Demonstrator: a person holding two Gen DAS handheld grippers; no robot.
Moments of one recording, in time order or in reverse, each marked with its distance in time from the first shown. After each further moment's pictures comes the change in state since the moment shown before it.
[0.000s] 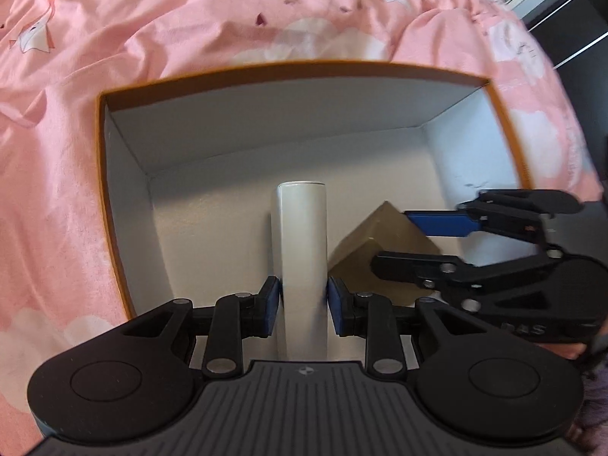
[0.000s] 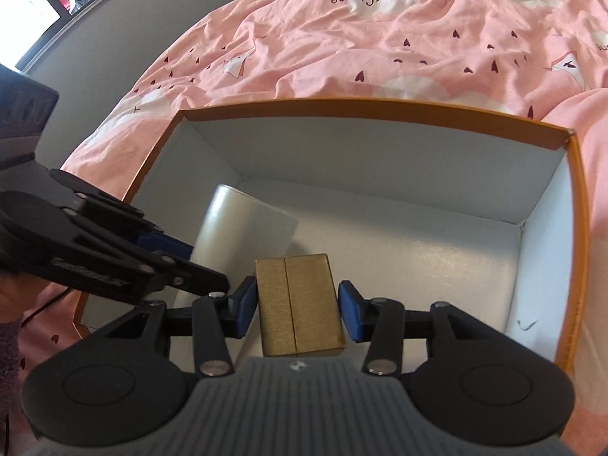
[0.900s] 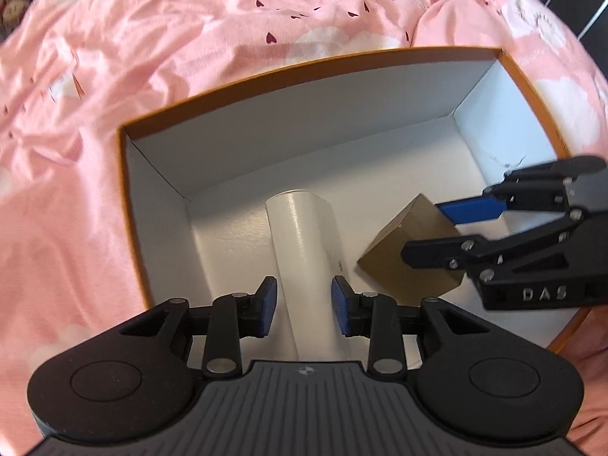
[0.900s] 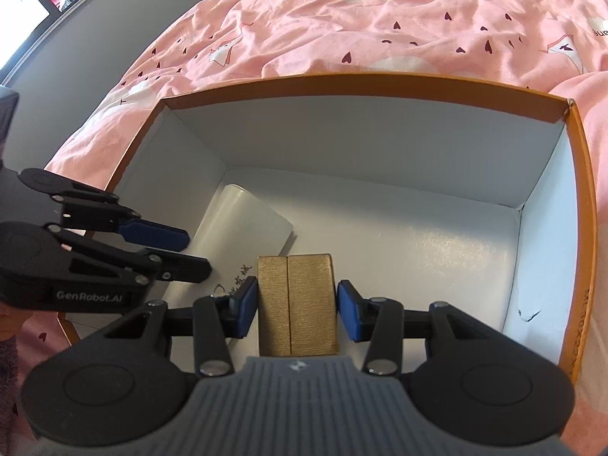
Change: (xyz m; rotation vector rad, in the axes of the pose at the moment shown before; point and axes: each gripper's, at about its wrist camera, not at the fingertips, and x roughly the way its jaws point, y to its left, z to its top) left arm -0.009 -0.024 -0.016 0.118 -0.072 0.223; right arm 0.009 -0.009 -0.003 0.017 0.023 -0.028
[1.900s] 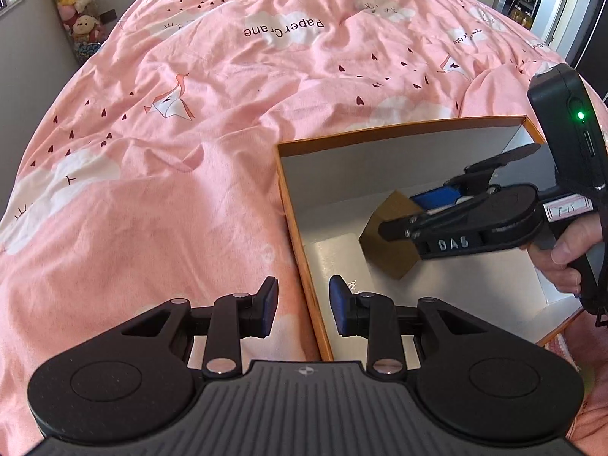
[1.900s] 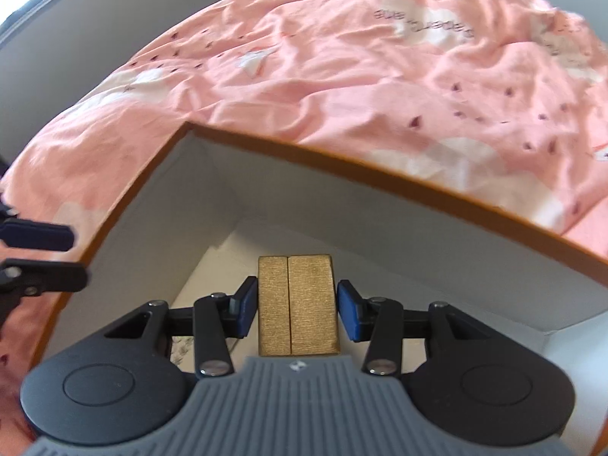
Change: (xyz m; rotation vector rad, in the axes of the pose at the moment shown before) left arm -0.064 0.049 -0.049 -0.138 -0.208 0.092; right arm 0.046 0.060 0.049 -0.222 -0.020 -0.085
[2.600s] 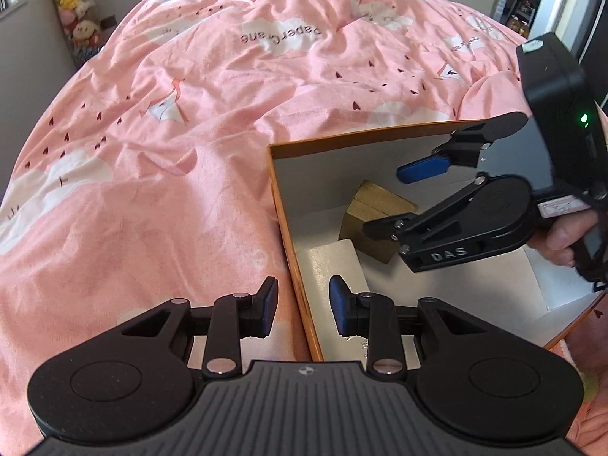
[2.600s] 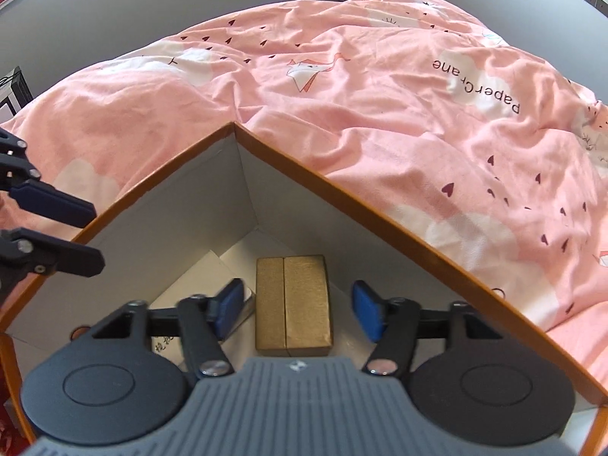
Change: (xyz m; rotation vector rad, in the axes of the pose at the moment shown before) left arm 0.008 -0.005 -0.007 0.007 -0.051 -0.006; right arm -0.004 0.011 0.009 -0.254 -0.052 -0.045
